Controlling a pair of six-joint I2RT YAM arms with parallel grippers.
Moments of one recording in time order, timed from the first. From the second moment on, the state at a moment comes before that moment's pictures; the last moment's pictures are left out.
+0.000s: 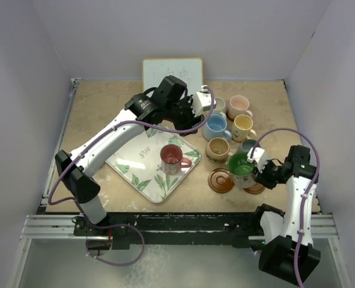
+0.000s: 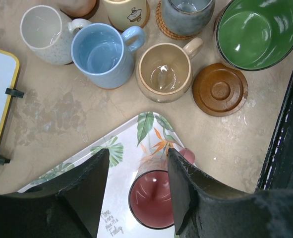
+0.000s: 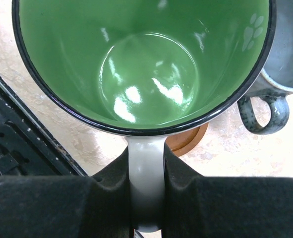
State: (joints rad) left arm -0.79 1.72 1.86 -0.86 0.31 0.36; right arm -0.38 0.83 0.73 -1.19 -0.62 -1.28
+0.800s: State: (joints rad) left arm -0.79 1.71 1.84 -0.83 0.33 0.36; right arm -0.71 1.03 0.69 -1.25 -0.68 -1.72
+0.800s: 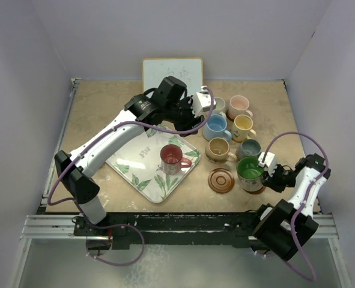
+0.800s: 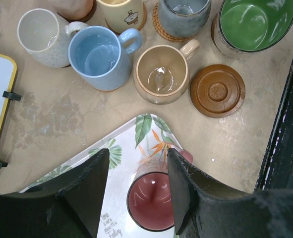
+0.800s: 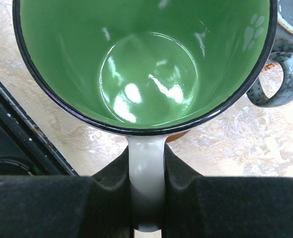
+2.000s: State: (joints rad) left arm -0.79 1.73 1.84 -0.84 0.36 0.36; right arm -0.93 1.16 0.73 -1.40 -0.79 -2.05
